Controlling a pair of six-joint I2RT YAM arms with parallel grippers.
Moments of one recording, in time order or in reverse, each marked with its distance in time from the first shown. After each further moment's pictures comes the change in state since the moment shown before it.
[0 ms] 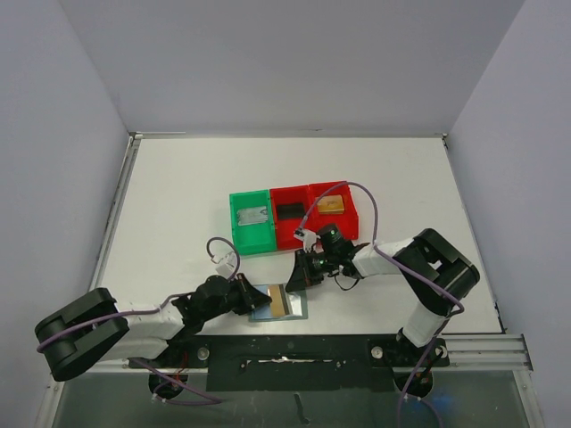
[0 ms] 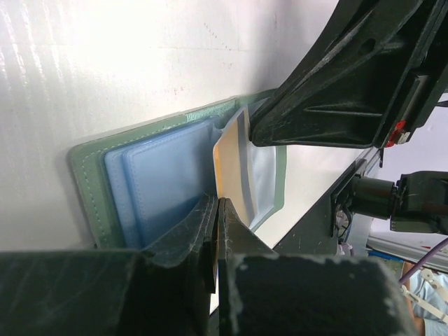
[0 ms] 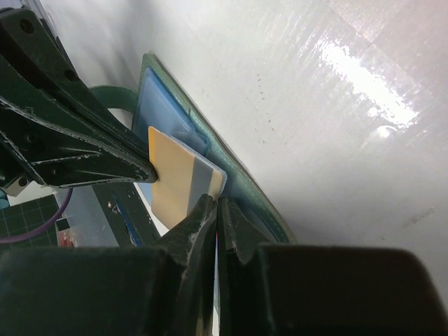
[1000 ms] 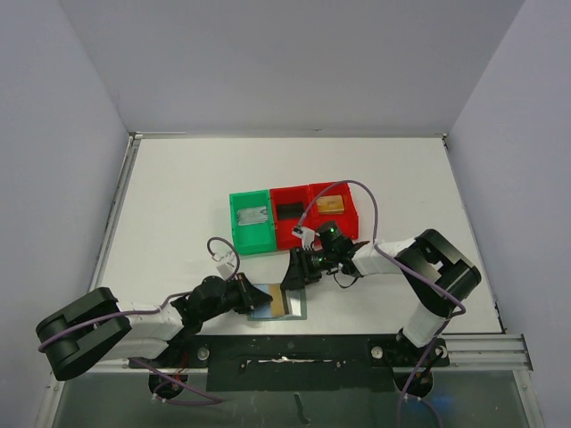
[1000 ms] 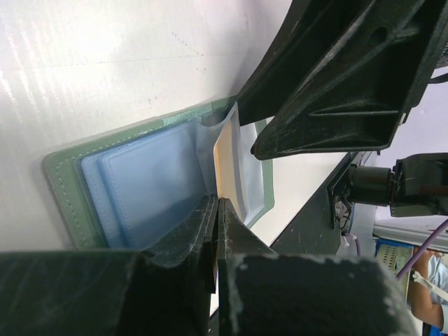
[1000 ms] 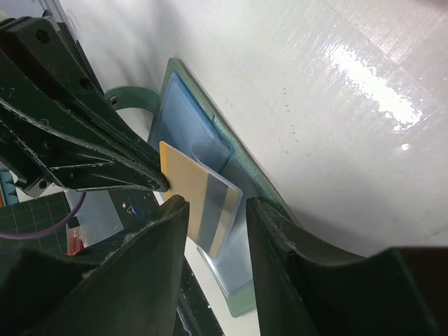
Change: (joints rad) left arm 0.011 -0.001 -0.021 0.082 0.026 0.066; right arm -0.001 -0.015 0.017 -0.005 -0.026 0.020
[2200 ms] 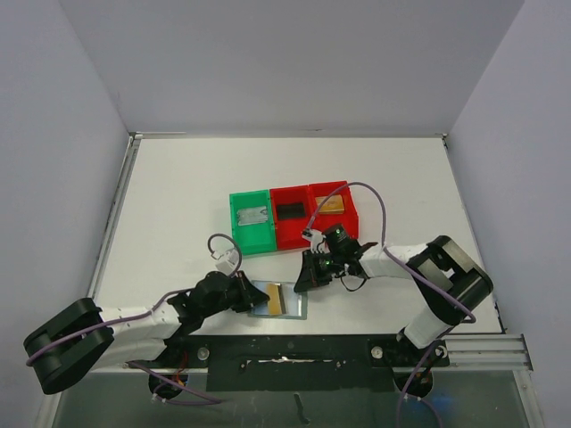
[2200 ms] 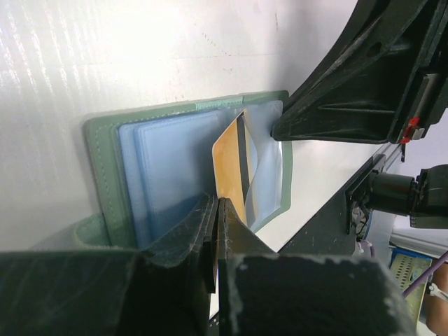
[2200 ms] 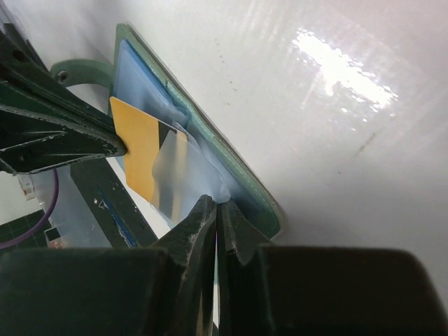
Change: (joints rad) left arm 0.014 -0.114 0.053 -0.250 -0.013 0.022; right arm -0.035 -0.066 -0.043 -0.122 0.079 -0.051
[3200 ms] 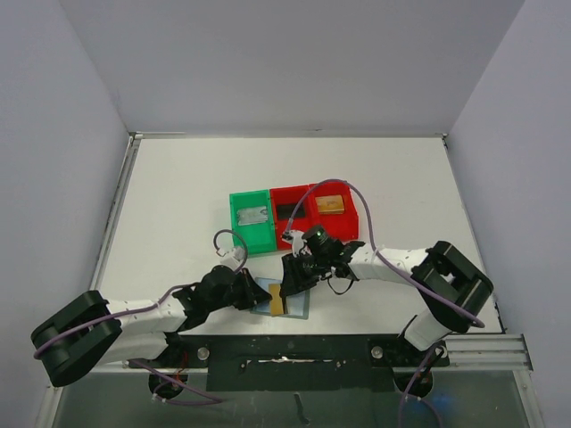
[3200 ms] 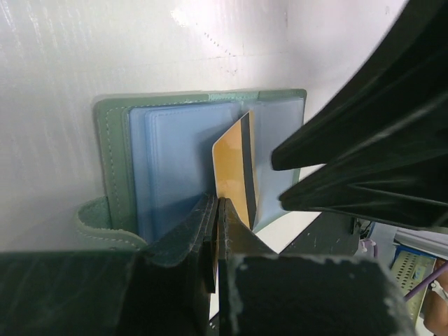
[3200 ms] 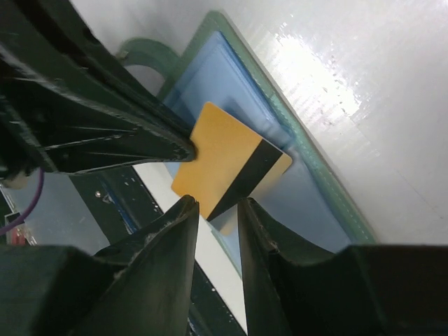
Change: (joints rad) left arm 0.014 0.071 0.080 -0.077 0.037 0.010; right arm 0.163 -0.077 0.125 -0.164 0.131 -0.032
